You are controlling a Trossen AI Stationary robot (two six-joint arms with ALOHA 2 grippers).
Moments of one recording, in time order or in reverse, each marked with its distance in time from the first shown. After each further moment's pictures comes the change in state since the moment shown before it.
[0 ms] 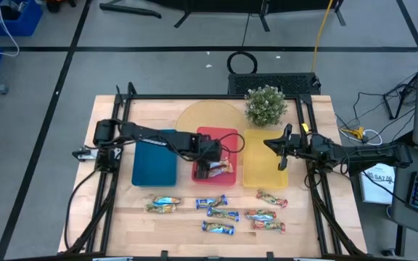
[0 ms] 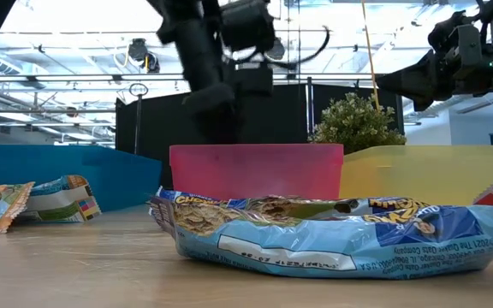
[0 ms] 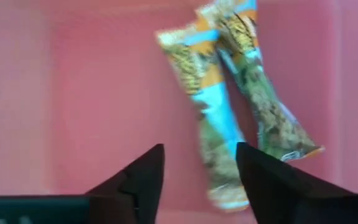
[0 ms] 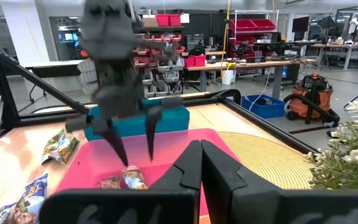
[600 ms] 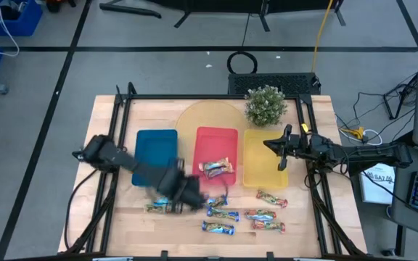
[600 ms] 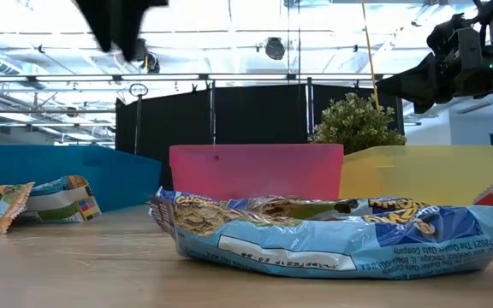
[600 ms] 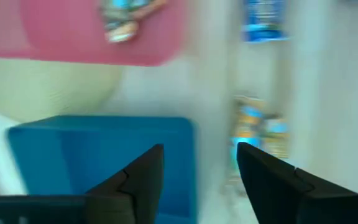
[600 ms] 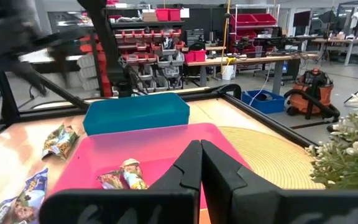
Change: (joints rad) left arm -0.475 -0.015 0.382 -0.866 -0.116 -0.588; right arm 0.000 0.001 0.000 -0.022 -0.001 0.009
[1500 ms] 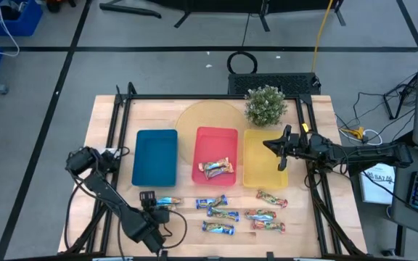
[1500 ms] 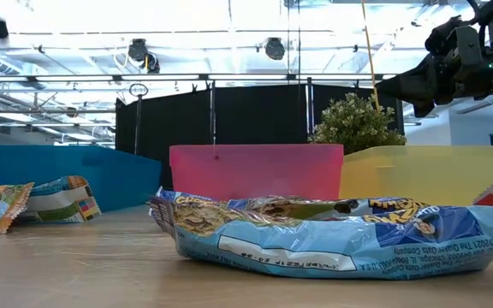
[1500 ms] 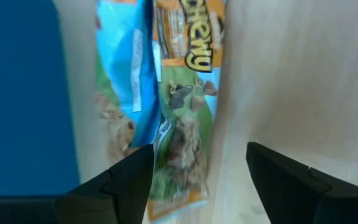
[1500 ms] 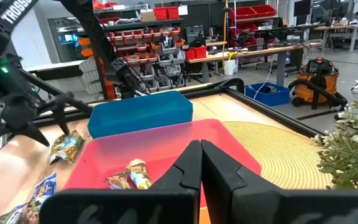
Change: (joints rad) left arm -0.364 -0.009 -0.577 0.421 0.049 -0.498; right arm 0.000 0.010 0.000 0.001 0.001 0.067
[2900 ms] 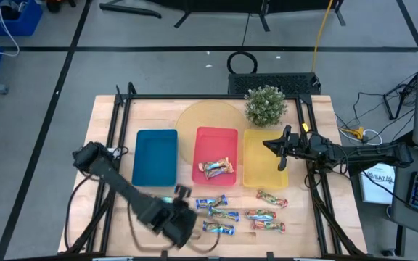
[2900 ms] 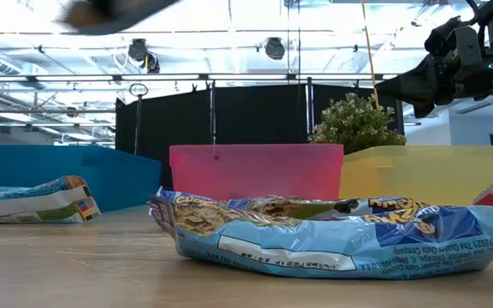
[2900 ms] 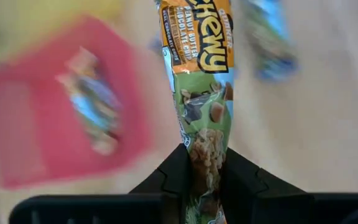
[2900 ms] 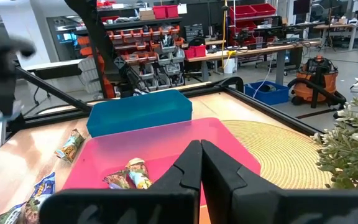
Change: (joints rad) left arm 0.220 0.002 0.474 0.011 -0.266 0.757; right arm 0.000 0.006 0.000 0.000 0.003 0.001
